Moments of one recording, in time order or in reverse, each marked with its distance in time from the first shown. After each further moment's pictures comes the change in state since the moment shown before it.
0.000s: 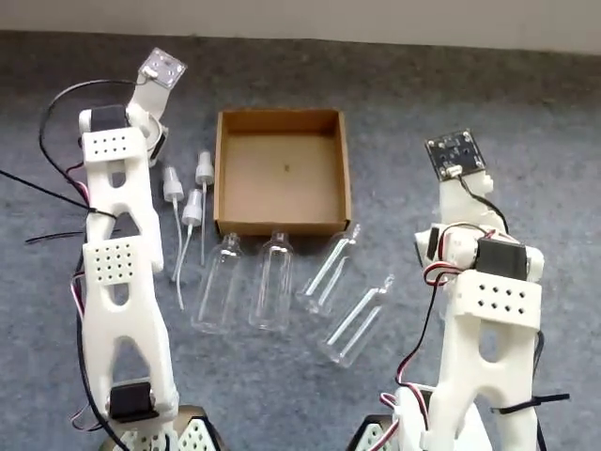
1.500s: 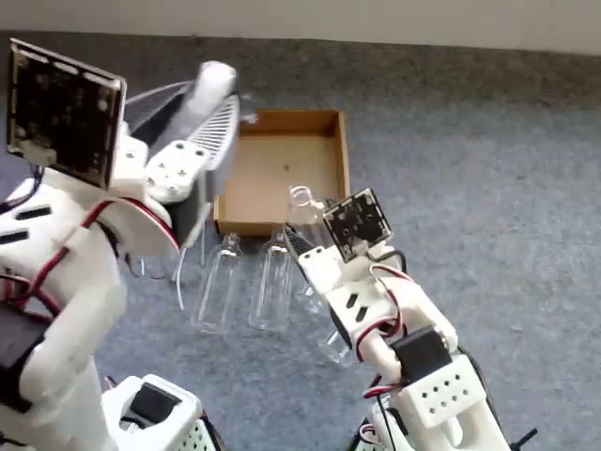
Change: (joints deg) left arm 33.3 -109.1 57.2 2.7 31.5; right arm -37.2 -31.3 26.7 -31.7 -18.1
